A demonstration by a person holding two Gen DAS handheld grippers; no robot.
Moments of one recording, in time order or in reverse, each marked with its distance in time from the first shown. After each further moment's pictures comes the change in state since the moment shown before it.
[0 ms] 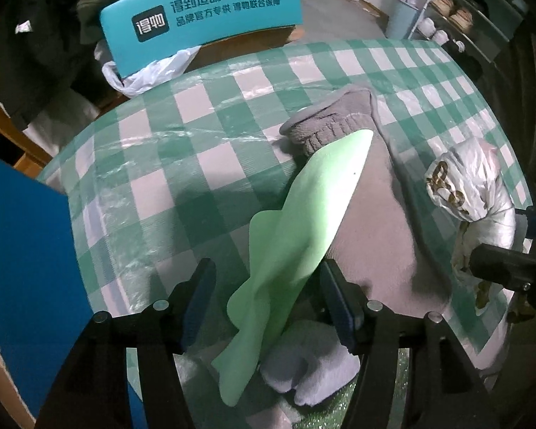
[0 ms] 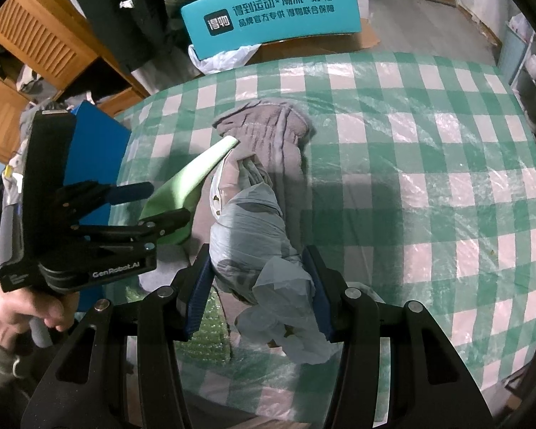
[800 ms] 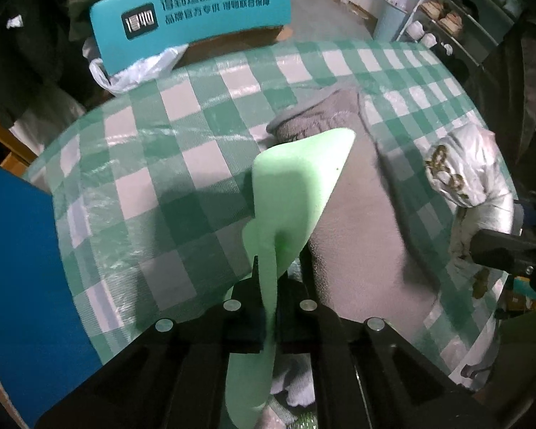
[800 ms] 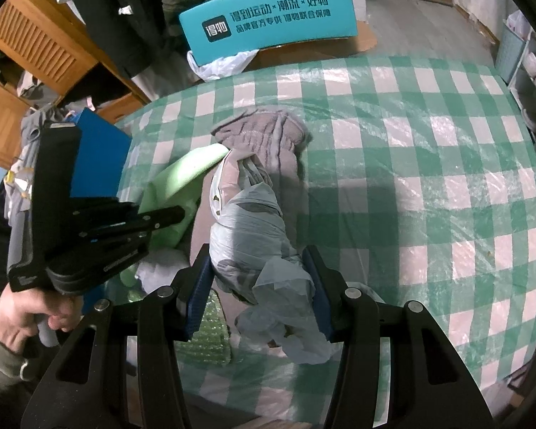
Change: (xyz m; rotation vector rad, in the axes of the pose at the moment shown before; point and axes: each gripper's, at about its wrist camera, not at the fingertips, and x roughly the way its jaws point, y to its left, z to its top) left arm -0.006 0.002 -0.005 0.002 -0.018 -0.062; right arm -0.008 -0.002 0.002 0.008 -0.020 0.002
